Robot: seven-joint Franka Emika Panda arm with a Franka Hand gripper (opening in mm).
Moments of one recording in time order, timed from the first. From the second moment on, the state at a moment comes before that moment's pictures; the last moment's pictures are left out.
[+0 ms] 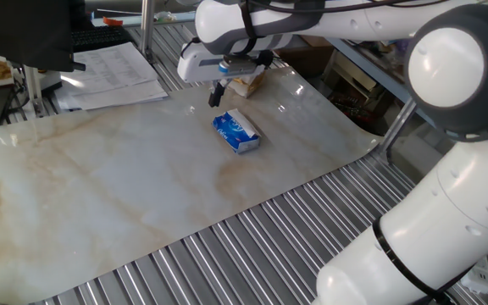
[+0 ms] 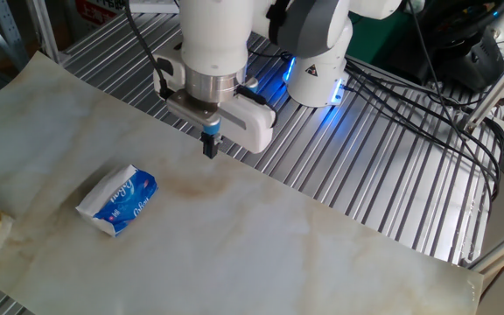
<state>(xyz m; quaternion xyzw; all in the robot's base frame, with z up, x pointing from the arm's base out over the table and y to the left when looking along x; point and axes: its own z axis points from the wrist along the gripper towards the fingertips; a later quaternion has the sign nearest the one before) 0.523 -0.018 0.282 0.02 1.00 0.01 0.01</state>
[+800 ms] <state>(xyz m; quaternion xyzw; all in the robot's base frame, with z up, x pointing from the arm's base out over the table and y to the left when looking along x) 0.529 -0.054 0.265 0.01 1.00 0.01 0.02</state>
